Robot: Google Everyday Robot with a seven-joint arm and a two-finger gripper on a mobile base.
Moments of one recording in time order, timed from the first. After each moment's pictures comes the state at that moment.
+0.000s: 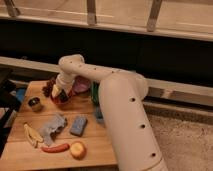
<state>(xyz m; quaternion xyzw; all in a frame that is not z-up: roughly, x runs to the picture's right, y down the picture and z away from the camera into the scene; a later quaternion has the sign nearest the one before) -0.260 0.016 0.888 -0.40 -0.04 0.49 0.77</state>
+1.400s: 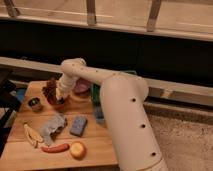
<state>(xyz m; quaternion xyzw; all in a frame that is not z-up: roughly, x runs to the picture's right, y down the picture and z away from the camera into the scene) -0.257 0.037 0.893 -0.42 -0.04 0.49 0.76</state>
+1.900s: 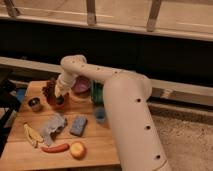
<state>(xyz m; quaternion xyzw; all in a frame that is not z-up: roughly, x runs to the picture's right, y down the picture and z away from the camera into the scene) -0.255 0.011 0.868 -0.41 -0.06 0.48 0.77</state>
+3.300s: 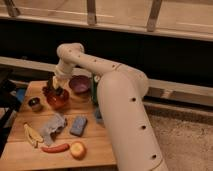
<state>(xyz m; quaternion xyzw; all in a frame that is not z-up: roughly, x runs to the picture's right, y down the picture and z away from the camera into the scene) -0.266 -0.029 0.849 -0.40 -0.07 0.46 0.79</state>
